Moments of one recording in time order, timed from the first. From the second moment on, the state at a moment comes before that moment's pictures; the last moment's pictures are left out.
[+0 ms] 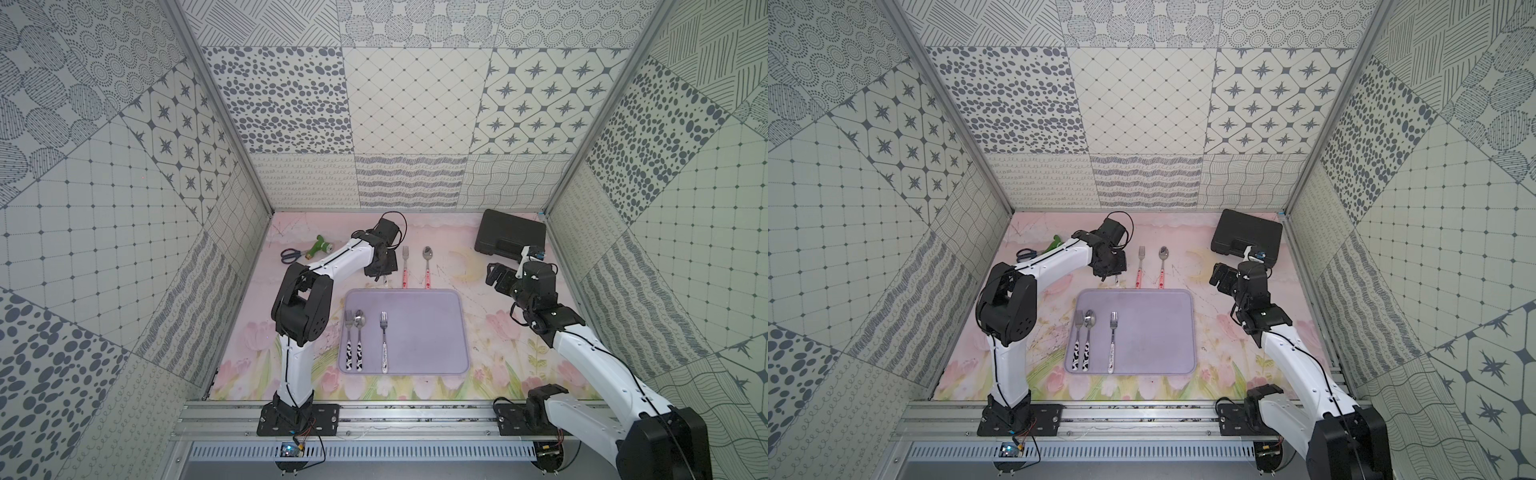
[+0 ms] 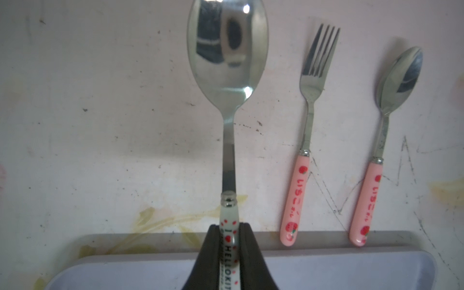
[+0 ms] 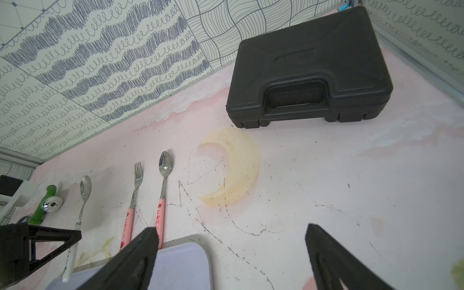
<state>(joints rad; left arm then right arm) -0.46 2.02 1.60 -0.76 -0.05 -0.58 0.22 1.01 0.64 -0.13 0.14 0.52</state>
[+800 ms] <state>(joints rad) -0.69 1.73 1.25 -0.74 -0.09 -0.69 0.22 0.97 0.64 -0.13 0.14 0.52</state>
